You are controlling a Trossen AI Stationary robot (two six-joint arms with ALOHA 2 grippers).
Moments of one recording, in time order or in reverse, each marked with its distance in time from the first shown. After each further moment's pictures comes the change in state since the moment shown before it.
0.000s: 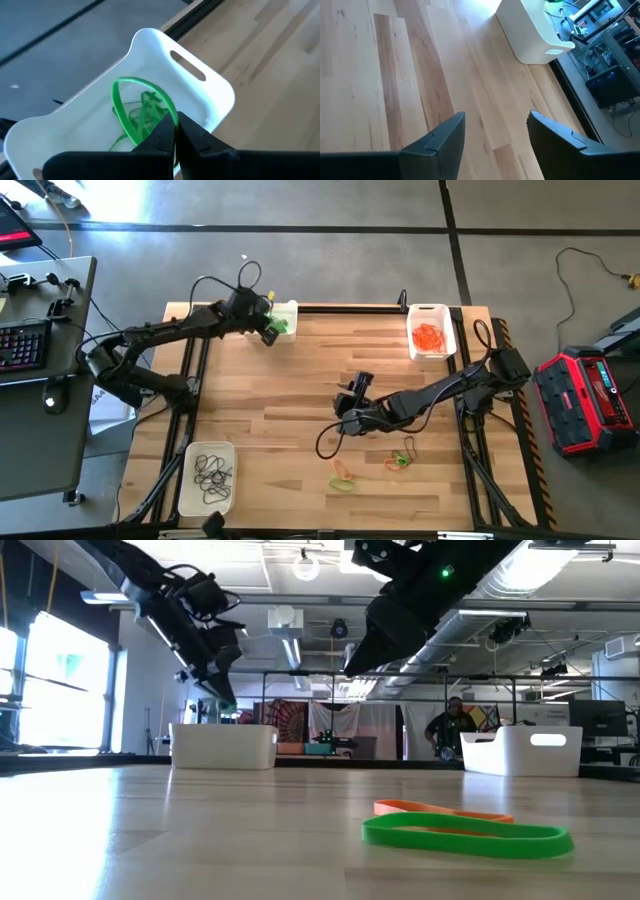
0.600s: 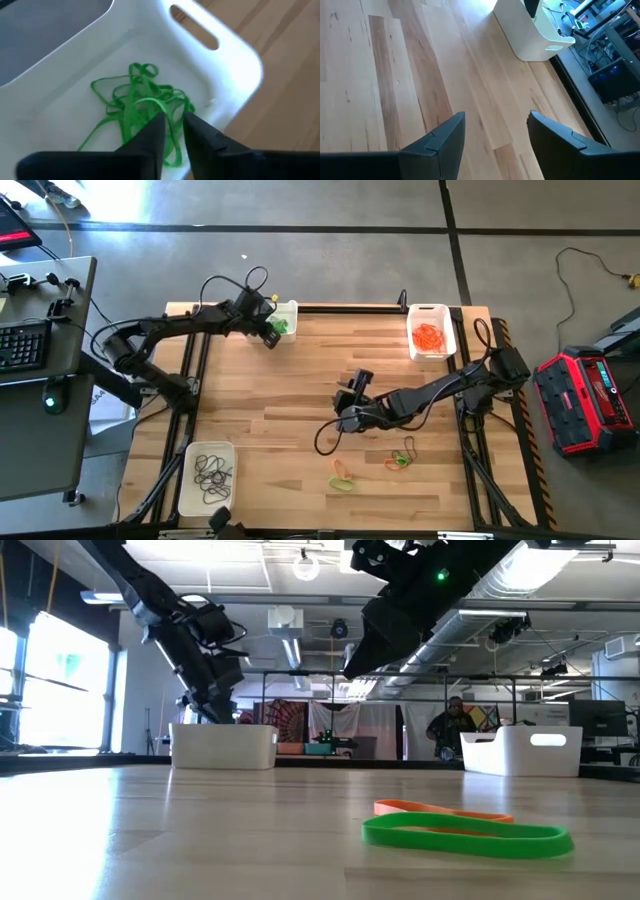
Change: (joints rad) left arm 0.060 0.149 0.000 0.016 0.118 -0.008; right arm -0.021 0.000 0.000 0.000 -0.014 0.024
